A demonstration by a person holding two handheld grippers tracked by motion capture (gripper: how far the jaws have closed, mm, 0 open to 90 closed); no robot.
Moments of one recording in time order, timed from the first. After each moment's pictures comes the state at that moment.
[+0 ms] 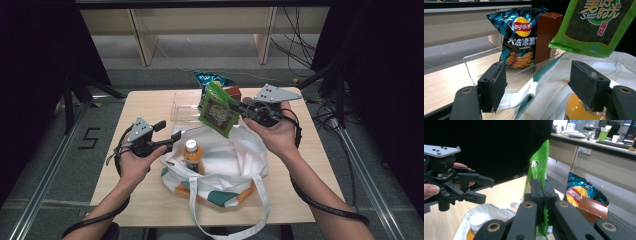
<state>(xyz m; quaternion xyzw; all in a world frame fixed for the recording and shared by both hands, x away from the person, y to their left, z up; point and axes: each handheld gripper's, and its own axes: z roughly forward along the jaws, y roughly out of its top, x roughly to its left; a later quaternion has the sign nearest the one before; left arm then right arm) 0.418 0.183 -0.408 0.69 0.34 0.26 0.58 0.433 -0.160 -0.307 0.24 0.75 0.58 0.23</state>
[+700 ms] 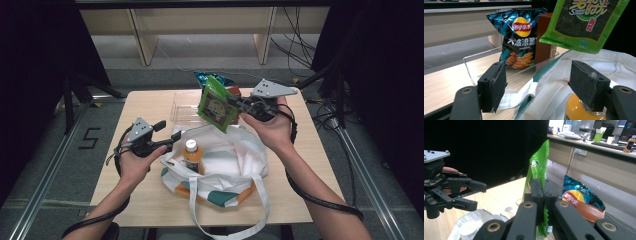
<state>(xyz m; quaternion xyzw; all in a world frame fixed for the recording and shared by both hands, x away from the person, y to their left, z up) 0.418 0.184 -0.407 0.70 0.34 0.26 0.57 0.445 -0.153 -0.304 0.25 0.74 0.58 0.24</state>
